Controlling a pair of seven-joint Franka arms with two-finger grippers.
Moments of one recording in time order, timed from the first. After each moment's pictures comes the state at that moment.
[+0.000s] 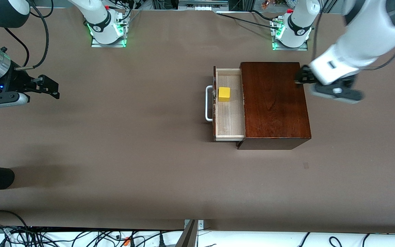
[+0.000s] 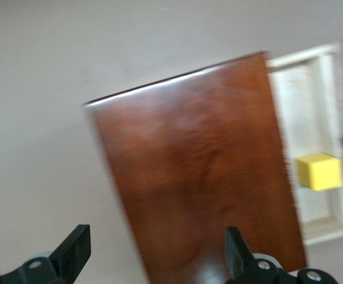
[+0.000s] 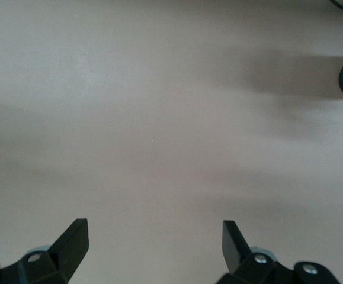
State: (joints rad) left arm -0.14 0.09 -0.18 -1.62 -0.01 1.62 -0.02; right arm 0.19 0.07 -0.11 -1.61 0.01 1.70 -0.06
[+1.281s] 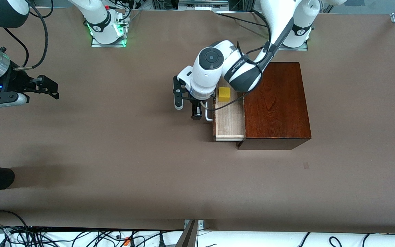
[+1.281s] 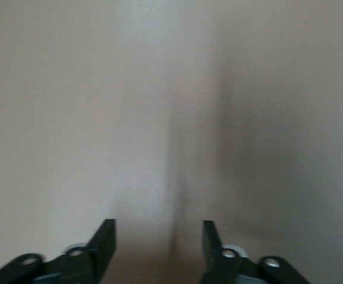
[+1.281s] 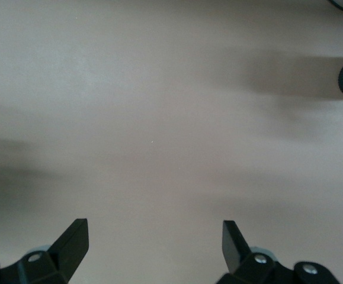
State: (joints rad) left arm -0.60 0.63 -0.20 -1.49 0.03 2.30 0.74; right arm 0.19 0.07 -0.11 -1.61 0.01 1.70 -0.06
